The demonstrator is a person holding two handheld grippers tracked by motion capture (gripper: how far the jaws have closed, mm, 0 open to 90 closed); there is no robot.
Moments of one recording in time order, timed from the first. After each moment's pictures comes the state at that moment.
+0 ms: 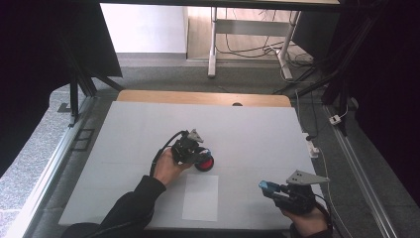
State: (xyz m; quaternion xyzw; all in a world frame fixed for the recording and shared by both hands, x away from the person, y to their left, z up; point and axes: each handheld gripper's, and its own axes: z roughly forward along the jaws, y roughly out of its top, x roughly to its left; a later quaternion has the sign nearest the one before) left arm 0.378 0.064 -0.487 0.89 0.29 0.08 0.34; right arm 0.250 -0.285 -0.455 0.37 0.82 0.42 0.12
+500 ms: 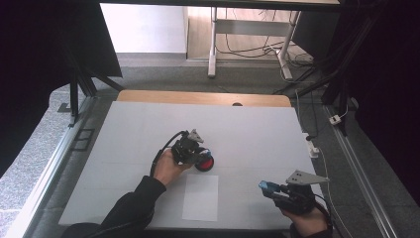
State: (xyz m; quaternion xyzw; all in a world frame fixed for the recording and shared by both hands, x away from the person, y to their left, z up) left arm 0.380 0.065 -0.488 0.88 0.30 0.07 0.35; right arm 0.250 -0.285 -0.455 0.37 0.82 0.42 0.12
